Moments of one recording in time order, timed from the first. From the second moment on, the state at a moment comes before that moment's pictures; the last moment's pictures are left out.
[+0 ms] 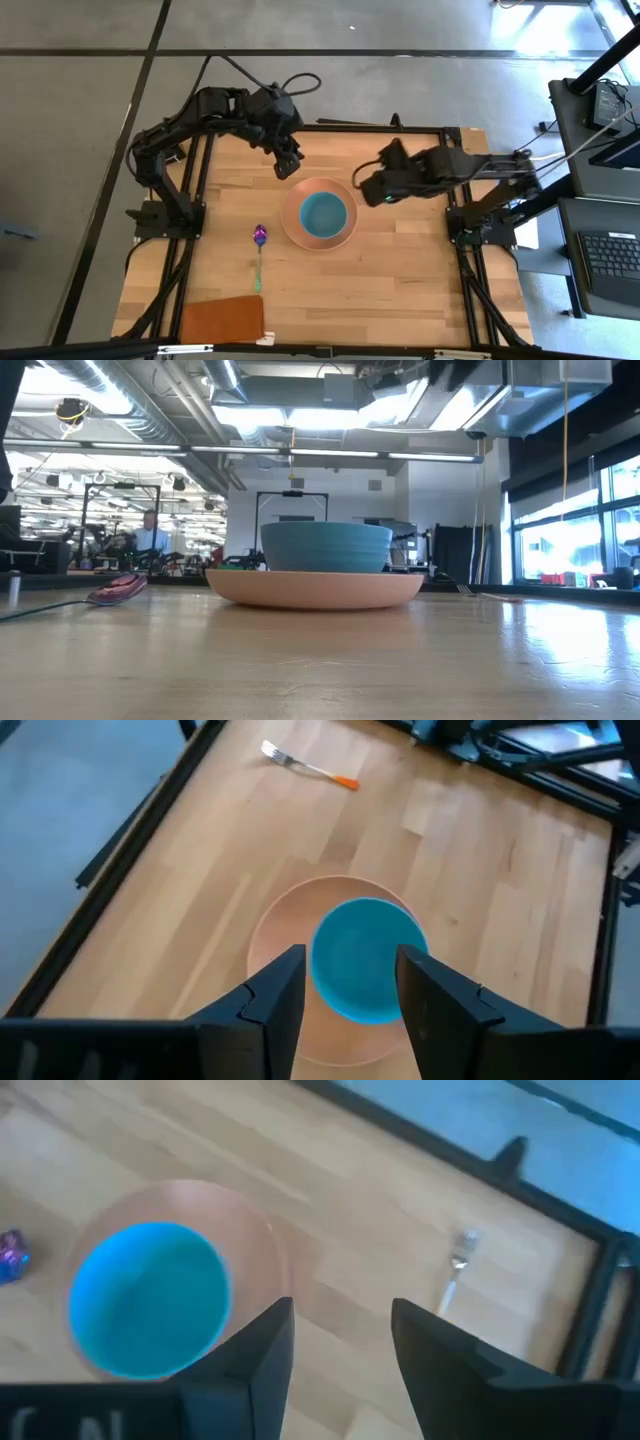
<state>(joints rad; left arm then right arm) 0.21 1.68 2.21 -1.41 -0.01 -0.23 0.16 1.60 1.85 -1.57 0.57 1.12</state>
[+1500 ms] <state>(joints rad) 0.18 1.68 2.21 -1.31 -0.22 -0.28 -0.31 1.50 0.93 -0.99 0.49 1.09</state>
